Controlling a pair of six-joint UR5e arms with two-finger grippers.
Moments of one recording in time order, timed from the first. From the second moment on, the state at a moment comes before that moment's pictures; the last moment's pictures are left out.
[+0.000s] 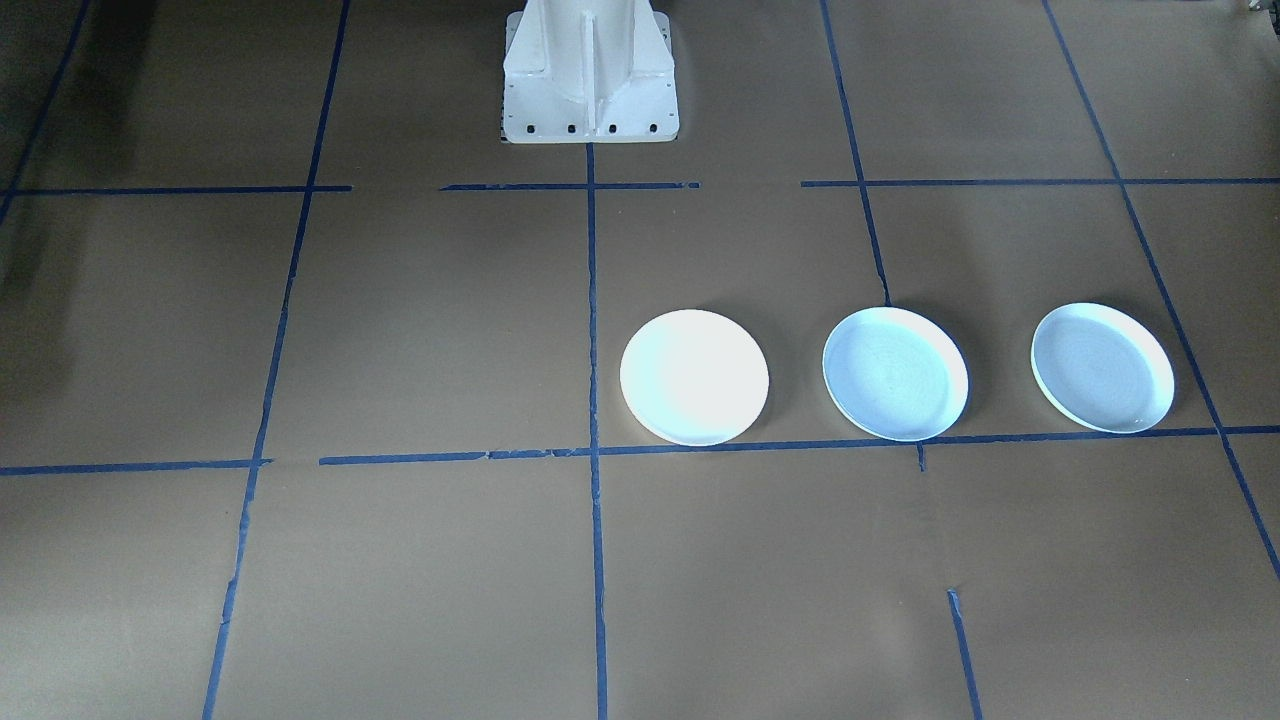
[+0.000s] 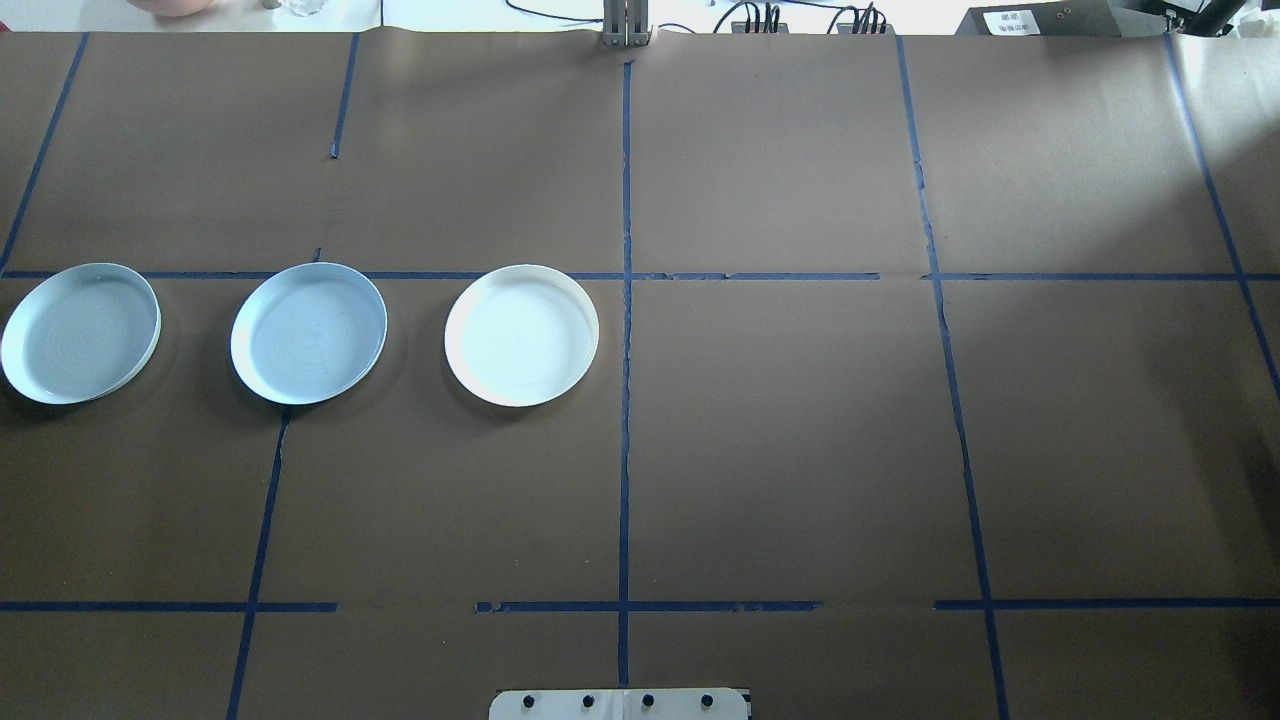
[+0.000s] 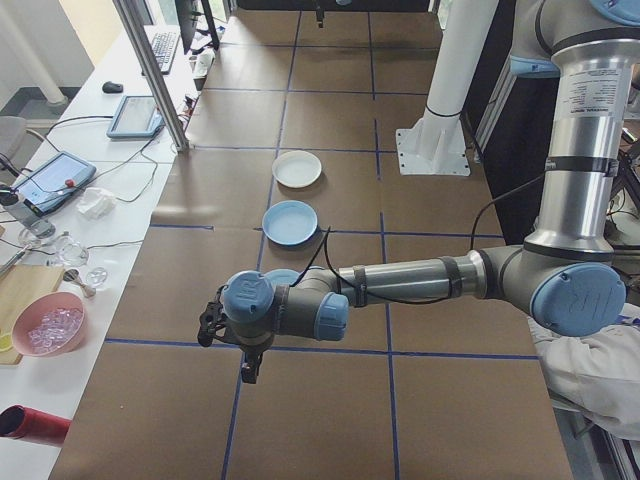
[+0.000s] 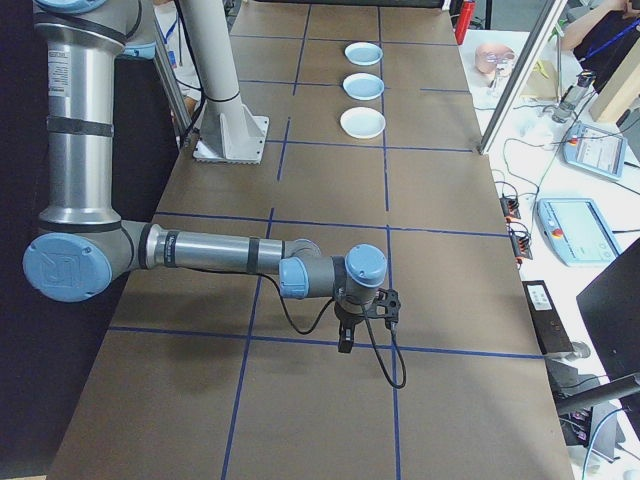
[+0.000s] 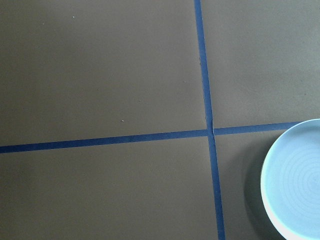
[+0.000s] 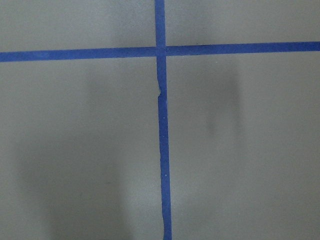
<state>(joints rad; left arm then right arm) -1.61 -1.61 -1.40 -1.82 -2.39 0.02 1.41 -1.65 1.56 -1.44 2.31 0.21</state>
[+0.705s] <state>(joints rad) -1.61 -1.61 -1.40 -1.82 -2.39 0.02 1.41 -1.65 1.56 -1.44 2.31 0.21</state>
